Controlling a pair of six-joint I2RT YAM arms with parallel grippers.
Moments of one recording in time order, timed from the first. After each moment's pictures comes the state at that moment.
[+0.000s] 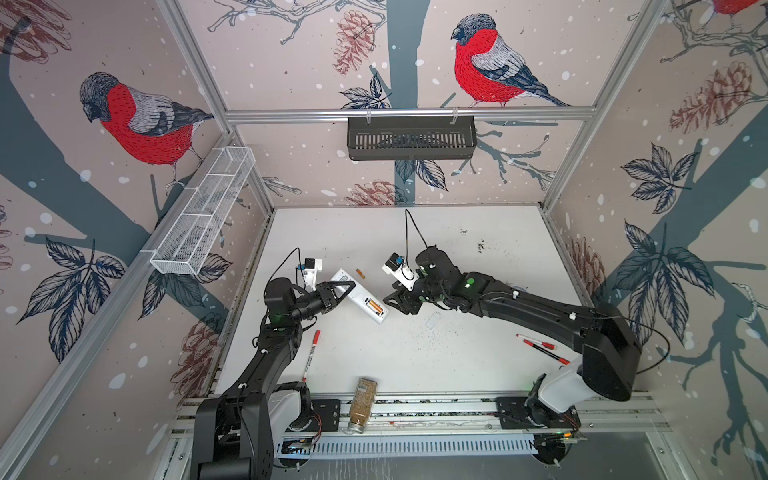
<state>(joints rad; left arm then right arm) 0.08 1.04 0.34 0.45 1.10 -0.93 0.92 1.55 1.14 -0.26 -0.34 -0.03</state>
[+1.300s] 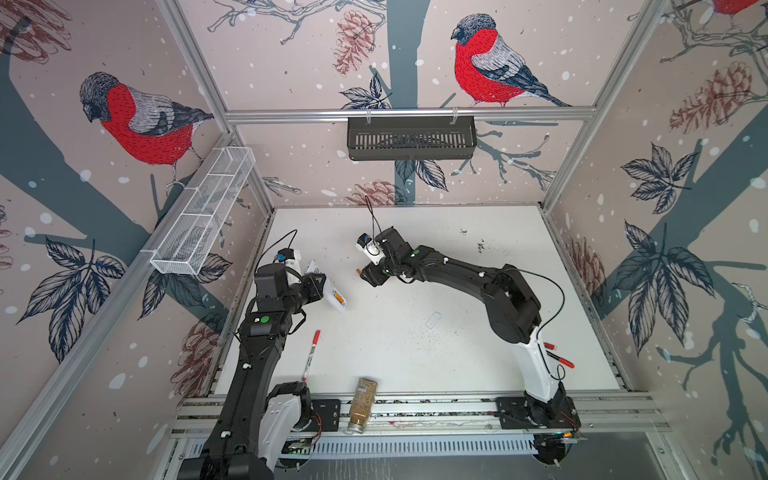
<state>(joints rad) 0.08 0.86 0.67 -0.40 0.40 -0.37 0.86 2.24 1.81 -0.38 -0.17 -0.02</state>
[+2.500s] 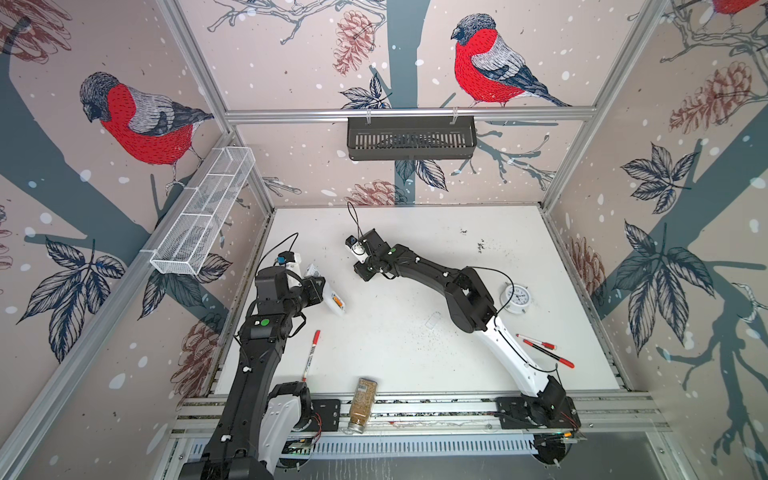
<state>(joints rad) 0.08 0.85 0.65 -0.41 0.39 -0.36 0.86 2.64 2.29 -0.50 -0.09 -0.05</state>
